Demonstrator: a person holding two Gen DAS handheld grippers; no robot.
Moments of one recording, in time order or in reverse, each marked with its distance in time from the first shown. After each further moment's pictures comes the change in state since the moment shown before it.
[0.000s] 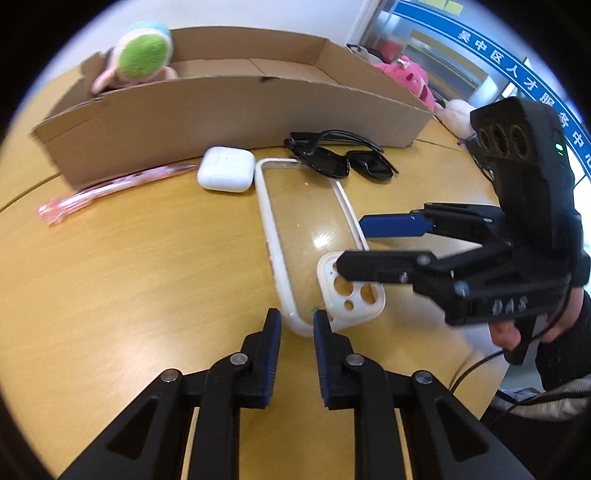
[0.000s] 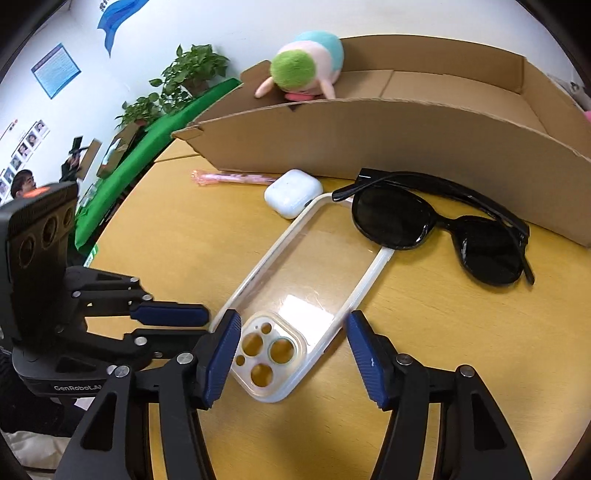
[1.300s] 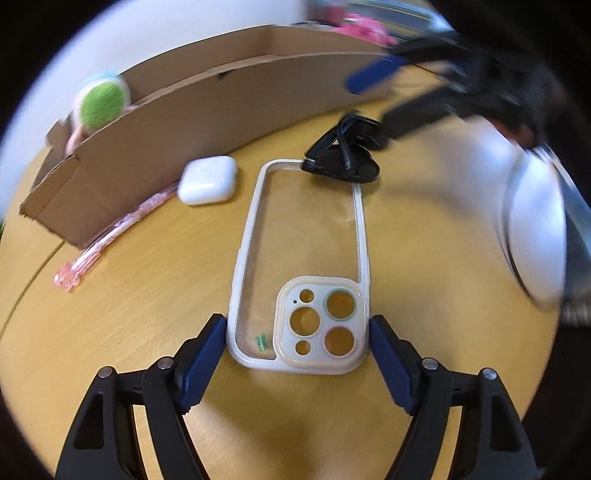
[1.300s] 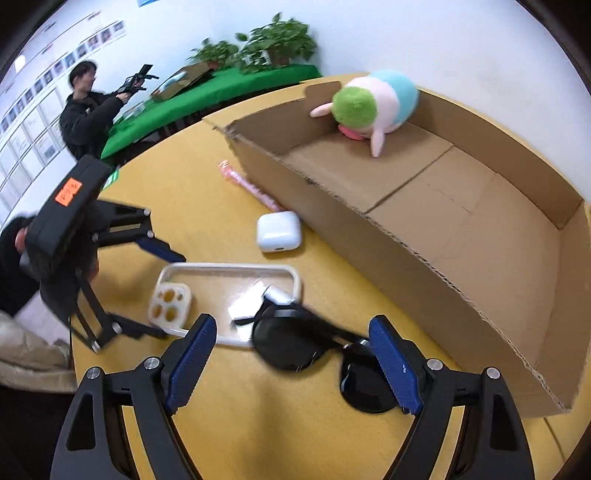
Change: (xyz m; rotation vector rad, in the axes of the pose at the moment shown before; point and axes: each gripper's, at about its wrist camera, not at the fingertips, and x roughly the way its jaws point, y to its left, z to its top) left arm 0.026 -0.018 -0.007 0.391 0.066 0.106; right arm -0.021 -0.007 0.042 -0.512 0.067 0.032
